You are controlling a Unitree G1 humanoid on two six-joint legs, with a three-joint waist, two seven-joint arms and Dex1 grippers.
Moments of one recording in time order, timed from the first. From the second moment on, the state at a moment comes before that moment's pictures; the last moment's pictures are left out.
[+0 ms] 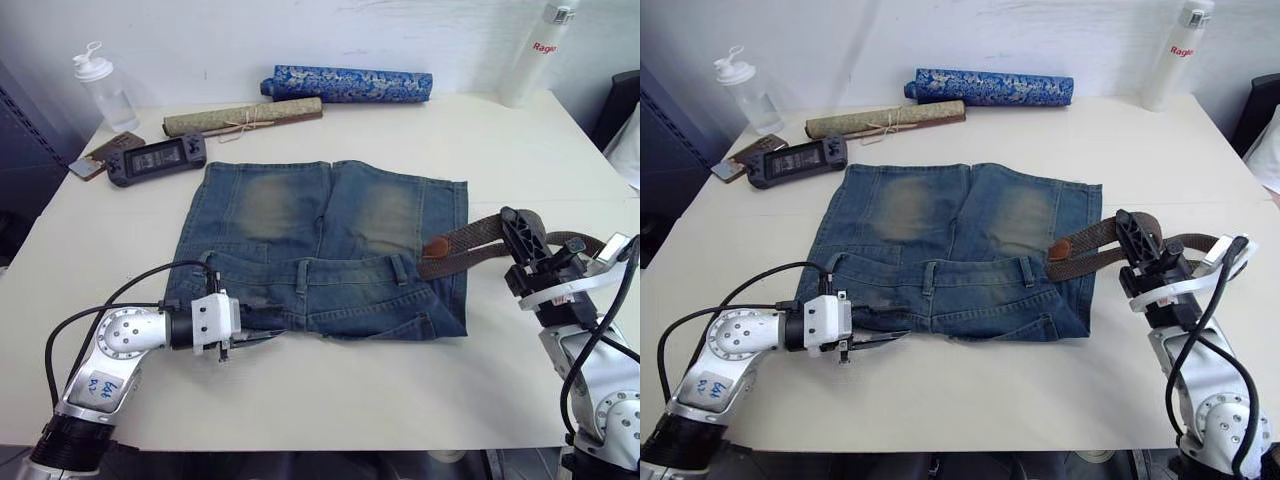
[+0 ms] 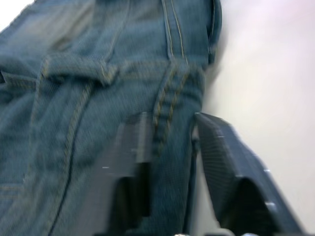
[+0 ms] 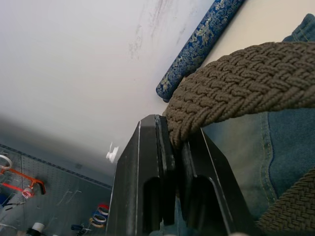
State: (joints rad) left arm -0.11 0.73 -0.05 -0.19 -0.28 -0.12 -1.00; right arm -0.03 -0.39 -0.43 -0.50 1.75 0.45 -0.16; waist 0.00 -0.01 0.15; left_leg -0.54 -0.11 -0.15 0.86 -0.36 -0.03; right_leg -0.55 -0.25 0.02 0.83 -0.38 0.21
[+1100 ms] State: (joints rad) left arm -0.43 0.74 0.02 -0.18 -0.65 0.49 -1.10; right arm -0.12 -0.36 -0.21 -0.38 1.62 0.61 -0.33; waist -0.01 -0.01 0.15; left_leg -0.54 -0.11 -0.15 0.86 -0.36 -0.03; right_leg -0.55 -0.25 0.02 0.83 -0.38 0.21
